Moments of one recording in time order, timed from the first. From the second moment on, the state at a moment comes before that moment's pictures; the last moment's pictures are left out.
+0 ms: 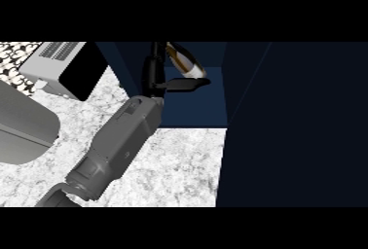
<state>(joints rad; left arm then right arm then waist) -0.99 0.02 -0.29 -0.49 0.64 0.44 -0.62 0.26 -0.13 0.32 -2.51 -0.09 0.09 0.38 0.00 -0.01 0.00</state>
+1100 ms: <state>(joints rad) -0.33 0.14 -0.57 -1.45 0.53 0.58 -0.41 0.25 -0.14 0.33 -2.51 -0.08 0.08 0.38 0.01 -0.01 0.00</state>
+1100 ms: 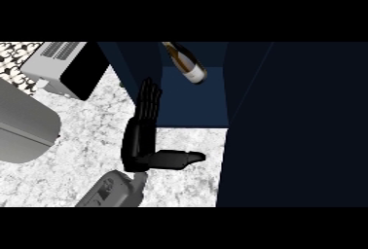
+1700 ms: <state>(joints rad) -0.05 0.25 -0.63 -1.74 0.46 0.62 -0.43 0.27 -0.25 0.50 -2.51 -0.08 0.21 0.44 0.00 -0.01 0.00</state>
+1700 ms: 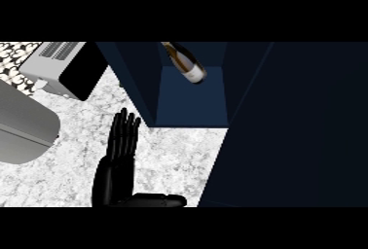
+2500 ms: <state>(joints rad) 0.26 0.51 -0.44 -1.97 0.59 0.41 -0.50 0.12 -0.17 0.69 -2.48 -0.04 0.17 0.63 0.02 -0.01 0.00</state>
